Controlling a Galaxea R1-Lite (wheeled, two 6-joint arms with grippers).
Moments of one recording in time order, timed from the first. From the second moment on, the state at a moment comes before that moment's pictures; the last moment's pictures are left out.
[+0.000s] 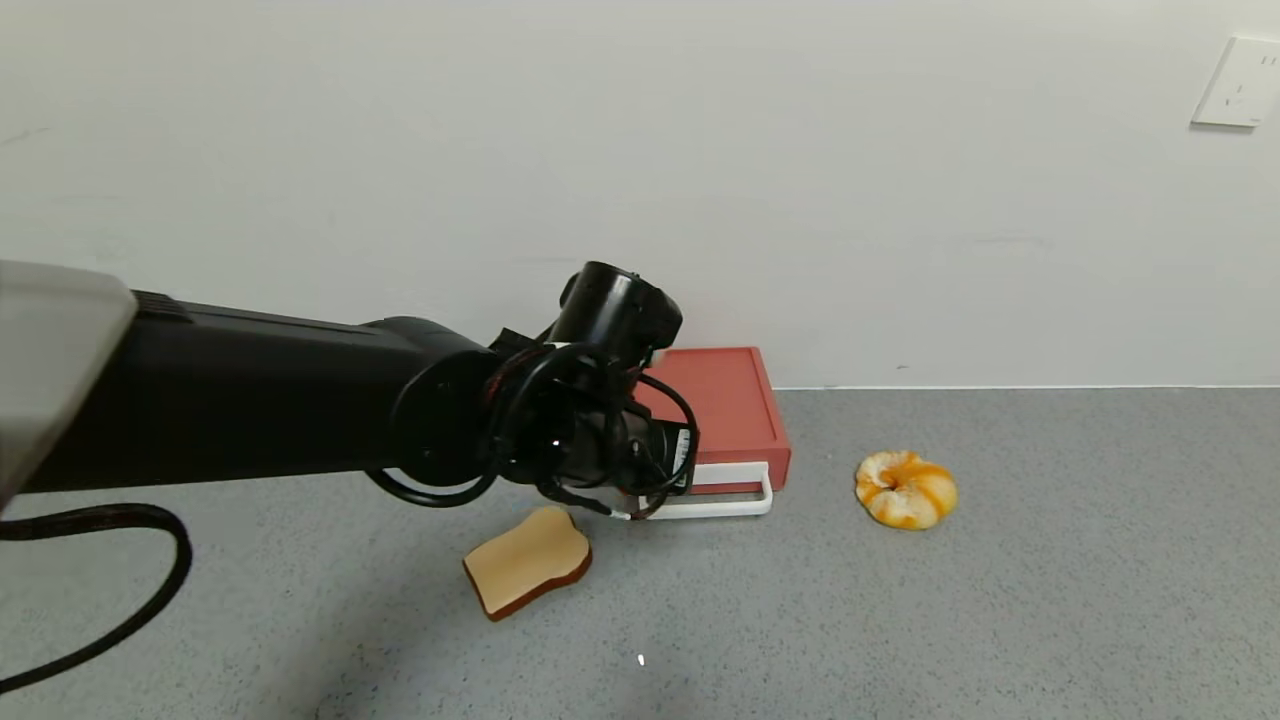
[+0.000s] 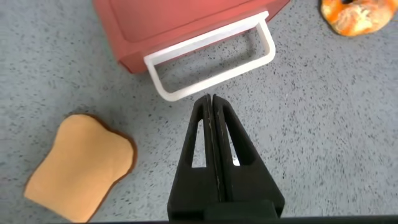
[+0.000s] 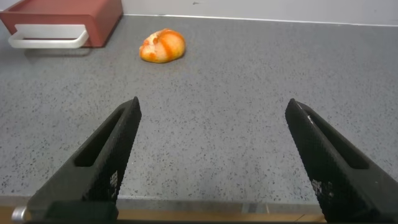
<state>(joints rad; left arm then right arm) -0.67 1.97 -1.47 0.21 0.19 -0.29 -0.01 0.00 0.00 0.00 0.01 0.00</state>
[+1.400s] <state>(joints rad) -0.61 1.41 -0.87 -0.10 0.07 -0.09 -0.01 0.00 0.00 0.00 0.01 0.00</state>
